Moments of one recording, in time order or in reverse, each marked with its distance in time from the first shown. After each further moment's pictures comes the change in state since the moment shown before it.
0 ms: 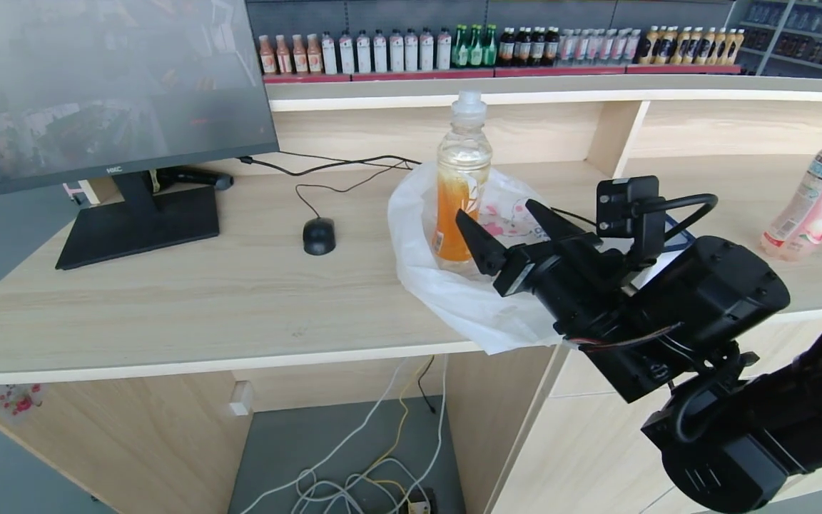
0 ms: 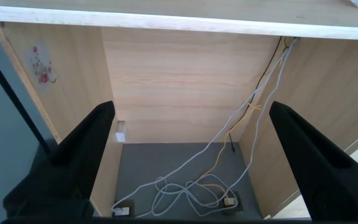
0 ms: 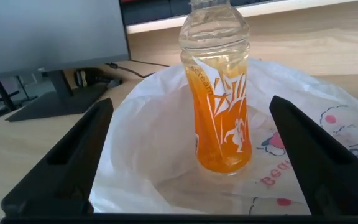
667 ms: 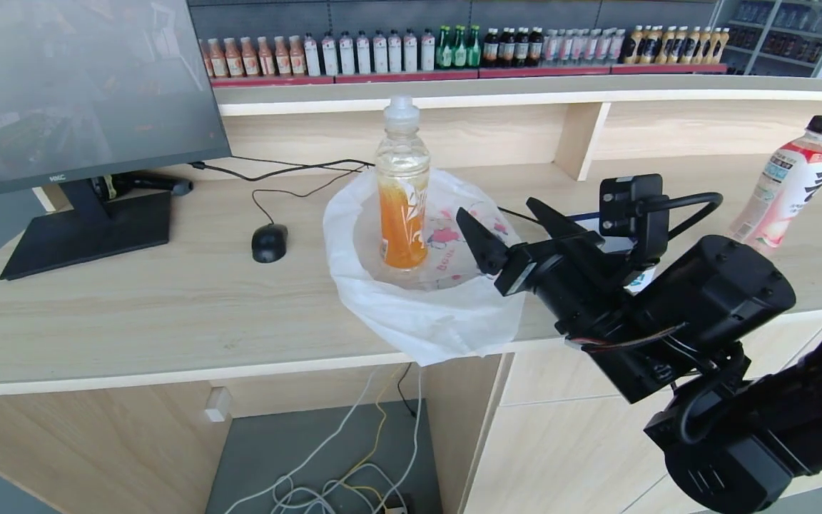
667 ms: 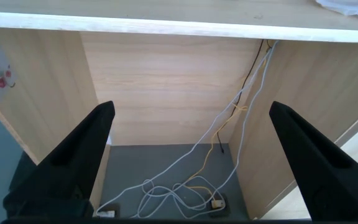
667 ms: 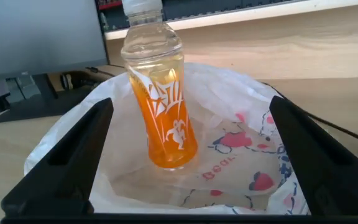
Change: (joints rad) left arm 0.000 0.000 0.000 0.000 0.000 -0.001; right arm -0.001 -0.008 0.002 -0.001 0.000 0.000
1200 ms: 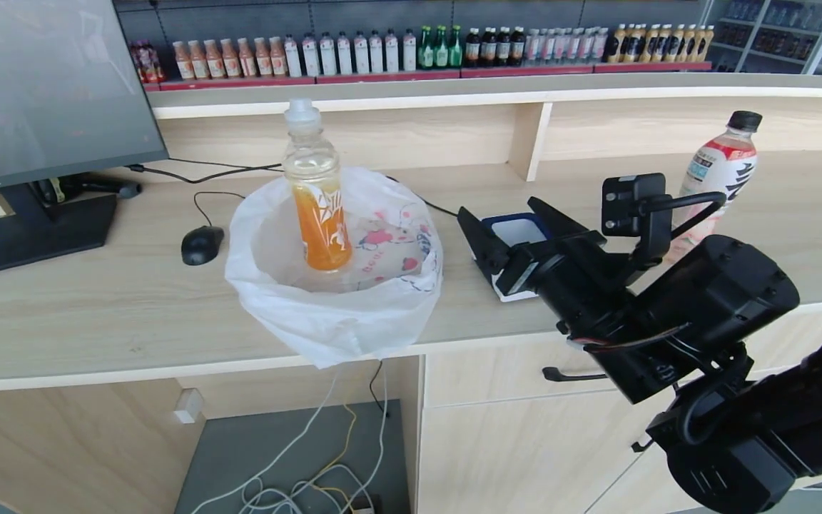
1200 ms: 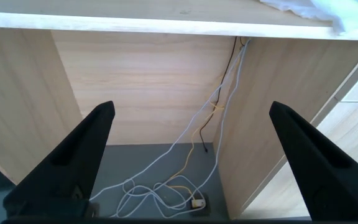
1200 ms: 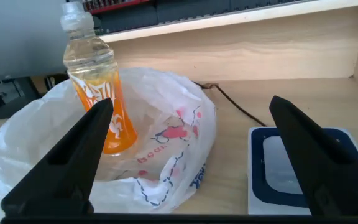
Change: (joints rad) left arm 0.000 0.000 0.000 0.000 0.000 -0.001; right arm 0.000 -0.003 0.004 0.000 0.000 0.000
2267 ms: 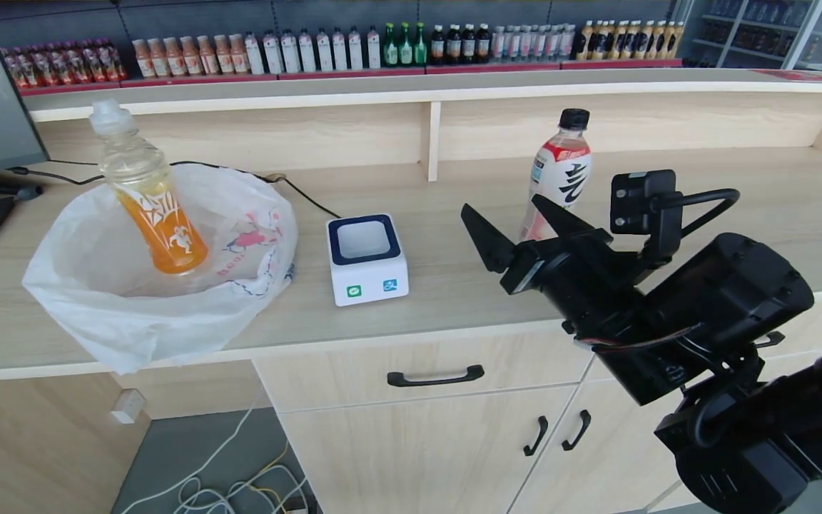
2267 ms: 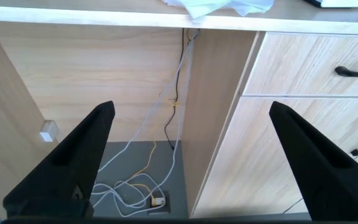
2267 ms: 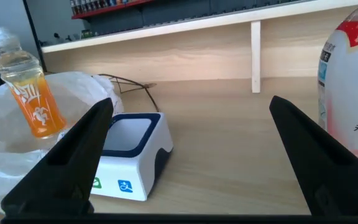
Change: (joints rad) left arm 0.000 0.000 0.000 0.000 0.000 -0.001; right arm 0.001 -0.020 0.015 0.000 0.000 0.000
